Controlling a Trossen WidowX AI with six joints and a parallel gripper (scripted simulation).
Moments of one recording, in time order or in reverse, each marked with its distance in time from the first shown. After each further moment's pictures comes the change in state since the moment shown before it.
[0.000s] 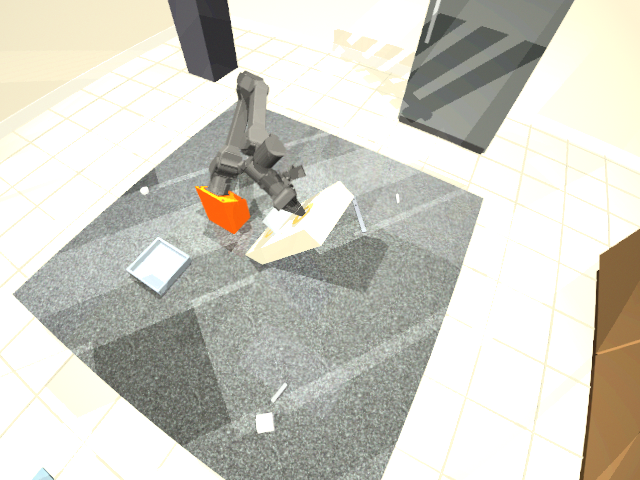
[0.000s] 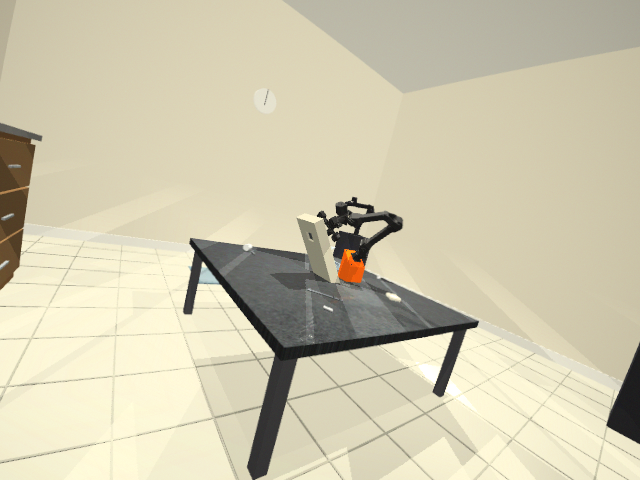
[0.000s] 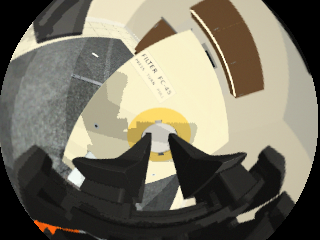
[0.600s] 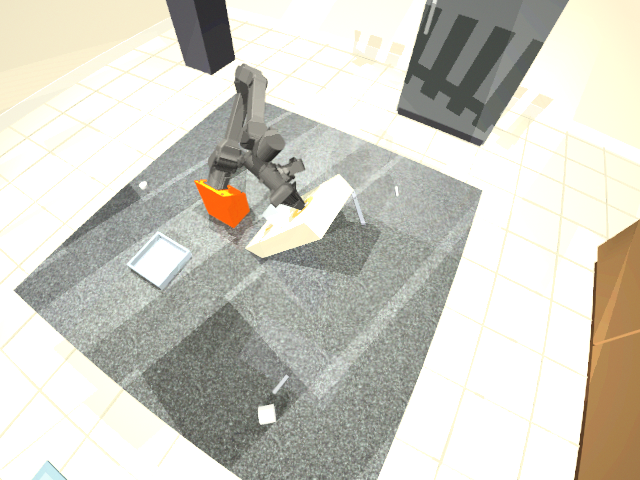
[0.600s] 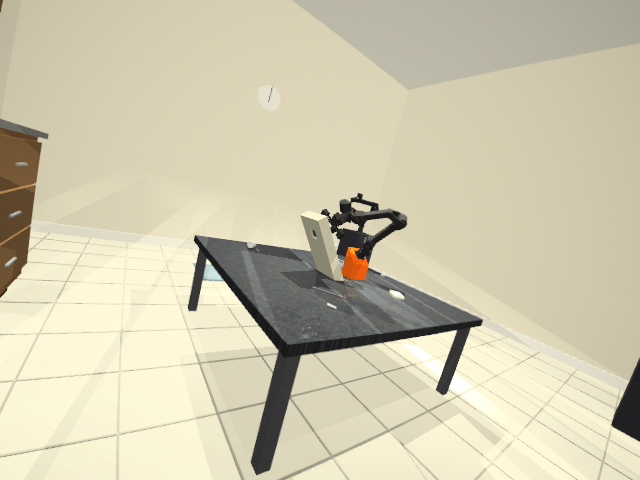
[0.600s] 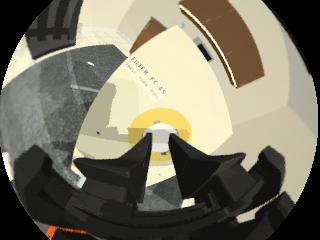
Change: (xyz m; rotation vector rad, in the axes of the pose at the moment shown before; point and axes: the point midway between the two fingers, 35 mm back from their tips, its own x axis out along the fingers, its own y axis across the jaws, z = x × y) arm 0.000 0.001 0.000 0.123 0.000 0.002
